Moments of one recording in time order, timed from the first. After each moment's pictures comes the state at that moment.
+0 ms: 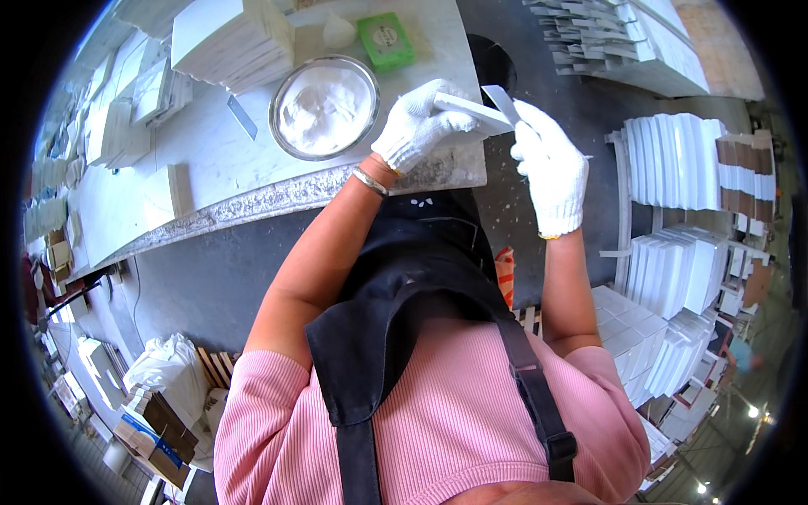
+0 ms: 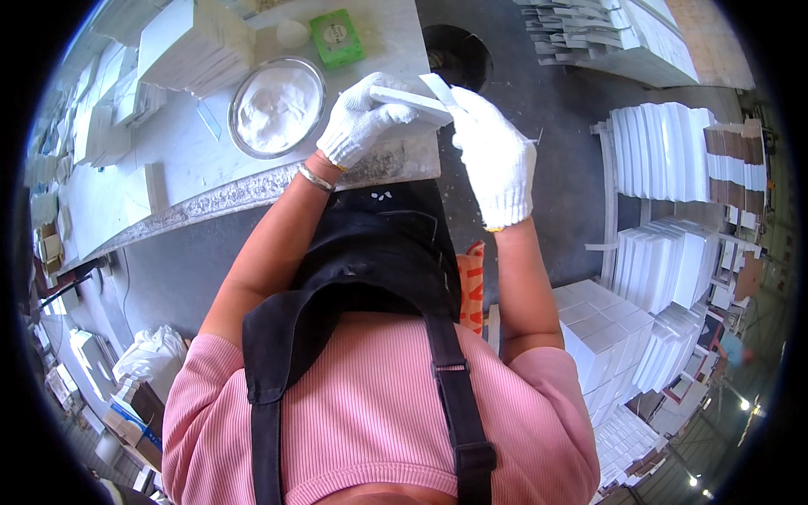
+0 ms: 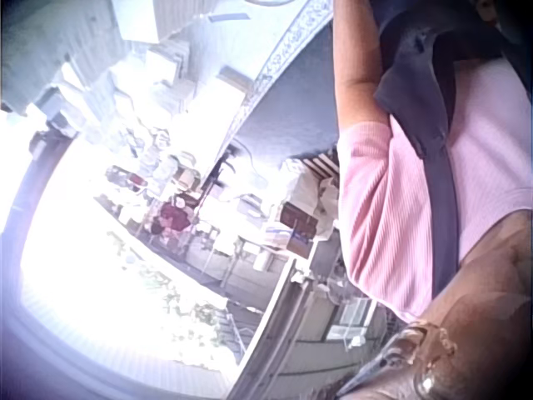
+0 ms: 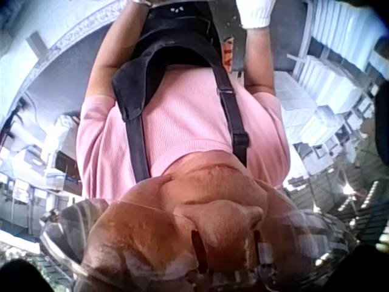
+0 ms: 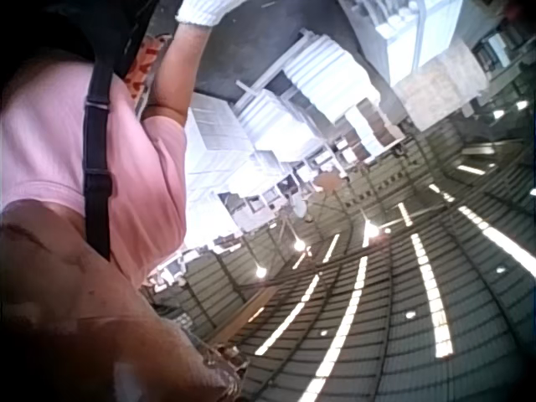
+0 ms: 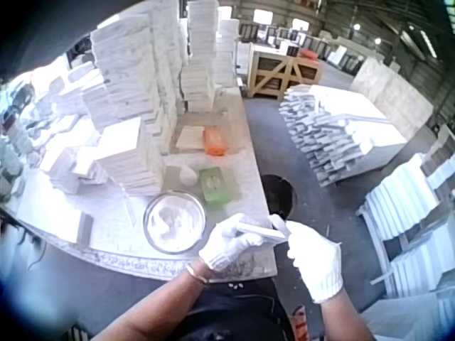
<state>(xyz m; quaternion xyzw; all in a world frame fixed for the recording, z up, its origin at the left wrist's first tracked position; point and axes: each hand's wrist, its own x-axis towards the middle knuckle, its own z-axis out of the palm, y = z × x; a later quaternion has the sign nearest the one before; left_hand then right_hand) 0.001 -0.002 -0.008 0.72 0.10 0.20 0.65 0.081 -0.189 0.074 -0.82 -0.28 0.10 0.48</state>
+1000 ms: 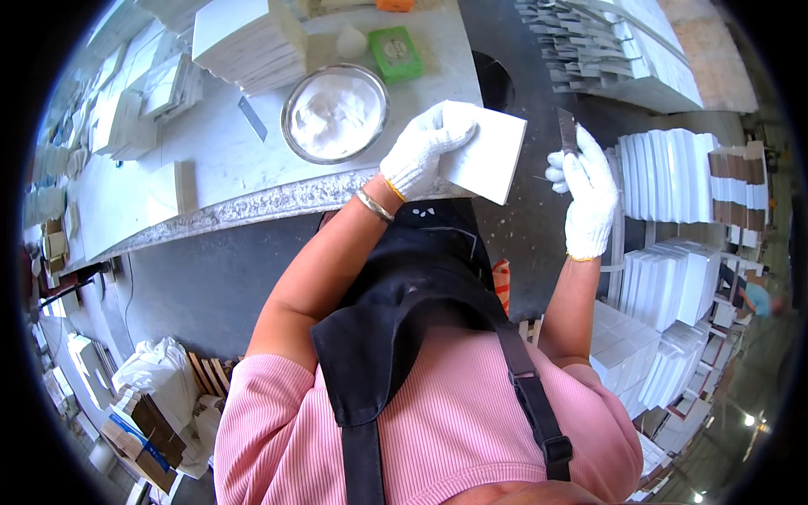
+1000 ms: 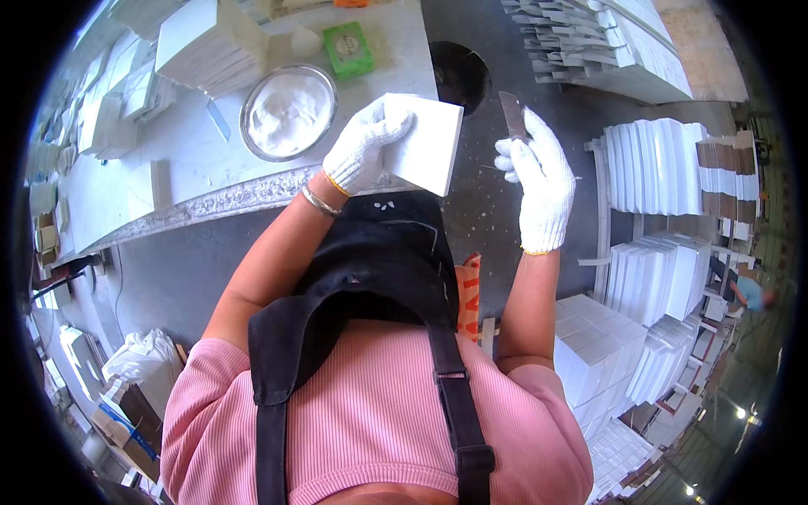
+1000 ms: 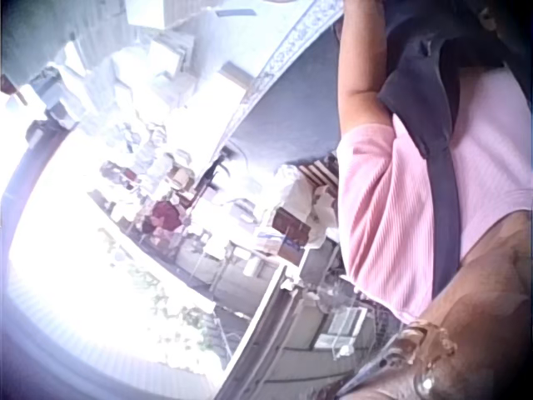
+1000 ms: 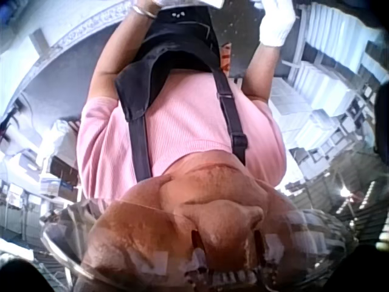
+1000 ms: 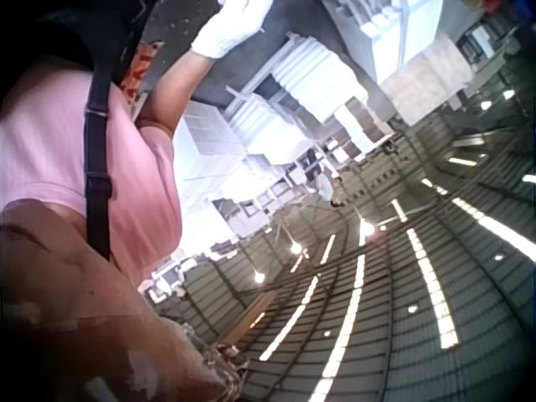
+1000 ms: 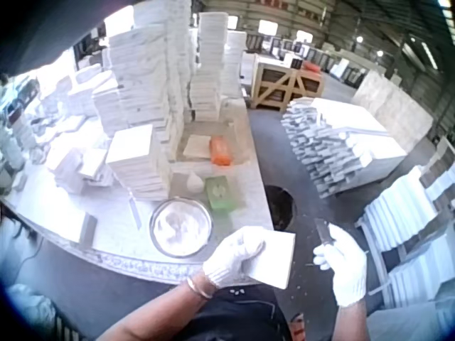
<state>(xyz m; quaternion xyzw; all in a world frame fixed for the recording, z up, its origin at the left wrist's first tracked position) -0.014 -0.021 0.008 0.36 0.10 0.09 0.92 0.089 -0.231 0.097 -0.80 -0.21 0.12 0.55</state>
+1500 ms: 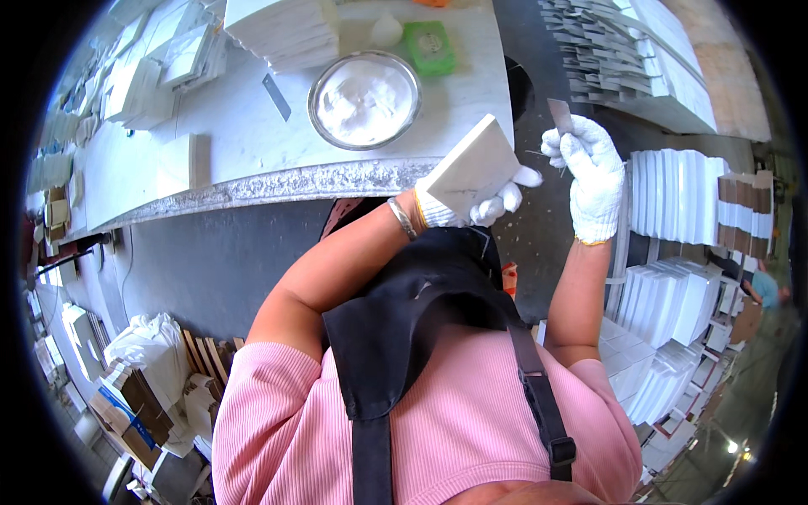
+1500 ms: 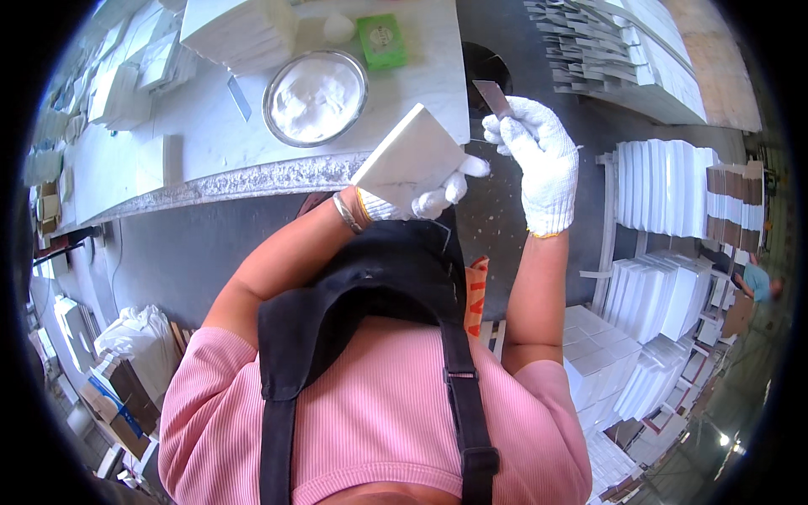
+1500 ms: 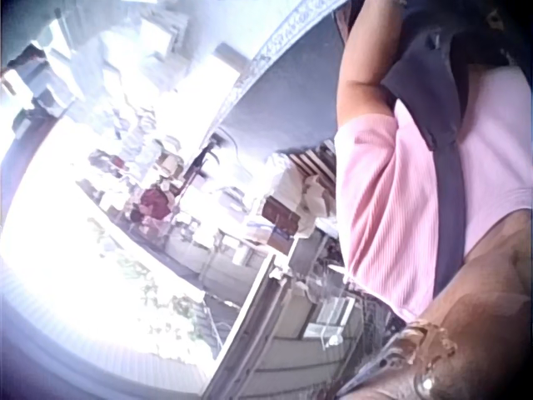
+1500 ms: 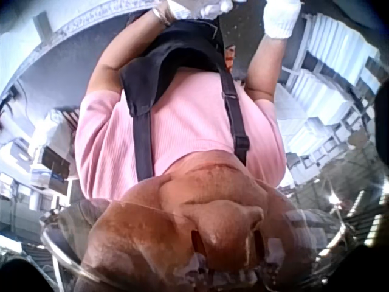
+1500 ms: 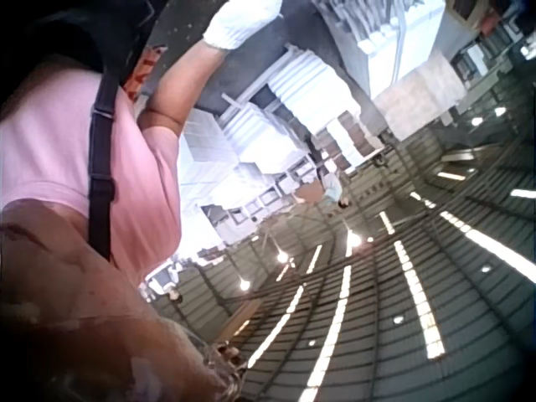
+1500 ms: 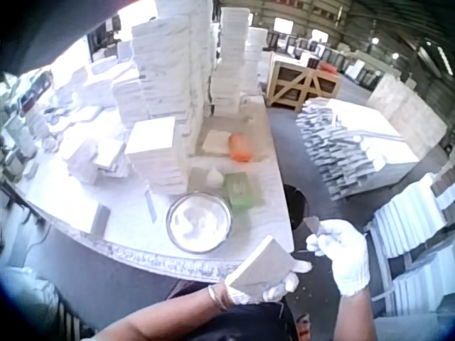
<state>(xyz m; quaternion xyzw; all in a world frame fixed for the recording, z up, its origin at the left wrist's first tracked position) -0.031 -0.043 -0.027 -0.04 -0.14 -0.20 0.97 0.098 -0.187 0.095 -0.72 -0.29 0.19 0.60</state>
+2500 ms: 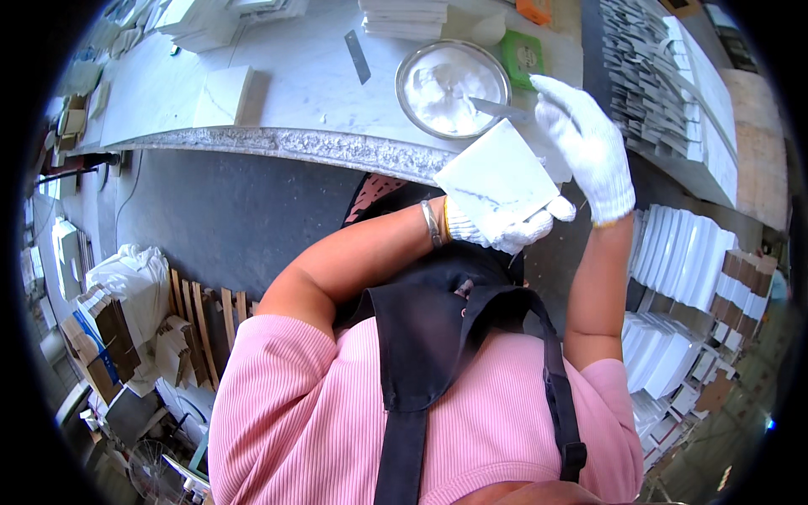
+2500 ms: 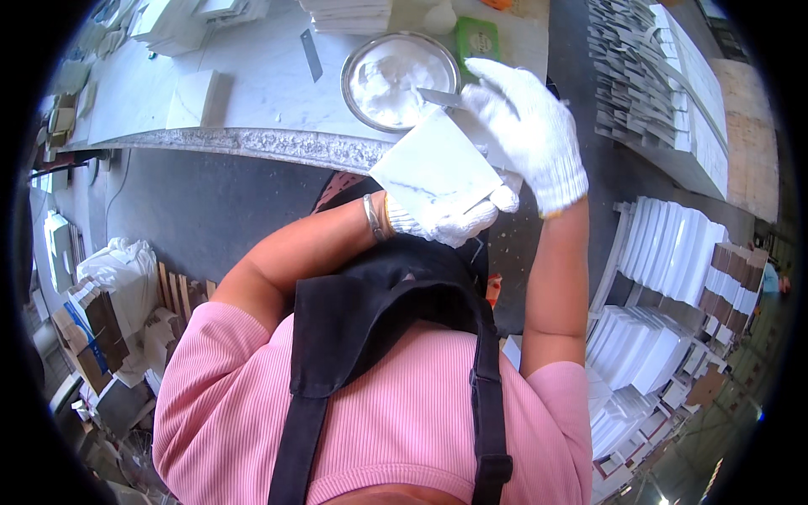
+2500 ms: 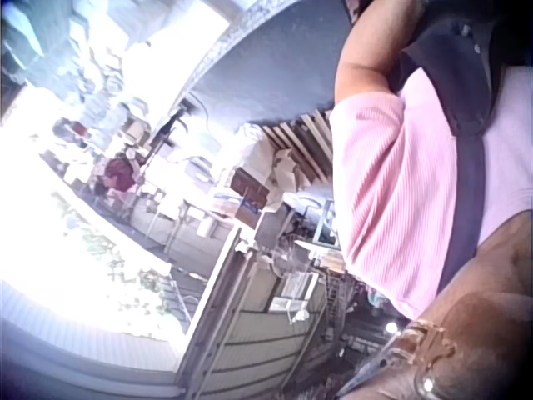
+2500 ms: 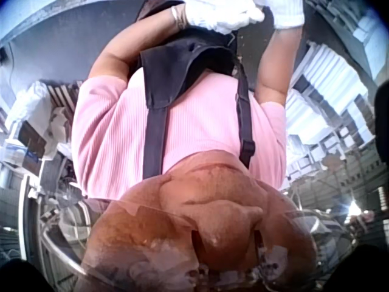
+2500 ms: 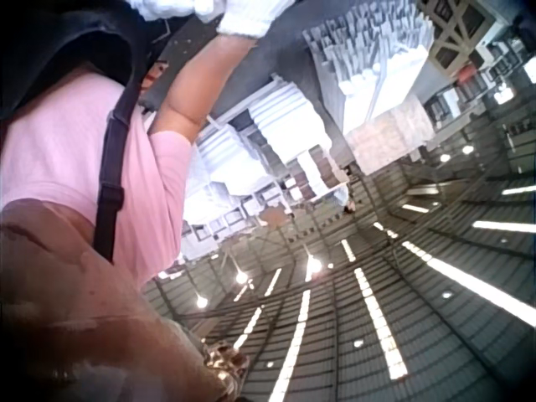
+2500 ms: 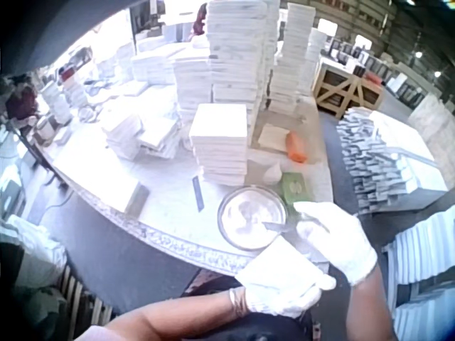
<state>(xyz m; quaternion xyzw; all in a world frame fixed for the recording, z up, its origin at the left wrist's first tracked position) -0.084 -0.035 -0.029 -0.27 -0.04 -0.19 0.94 0.067 -0.067 0.112 -0.75 -0.59 0.11 0.28</state>
